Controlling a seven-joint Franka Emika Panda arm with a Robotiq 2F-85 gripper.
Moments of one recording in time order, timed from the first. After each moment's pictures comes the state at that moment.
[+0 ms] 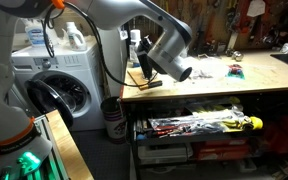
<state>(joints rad) -0.36 0.53 -0.18 -1.75 1.54 1.17 -1.04</state>
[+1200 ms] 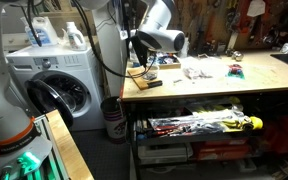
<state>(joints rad) -0.20 0.37 -0.20 -1.78 1.35 1.42 -0.88</state>
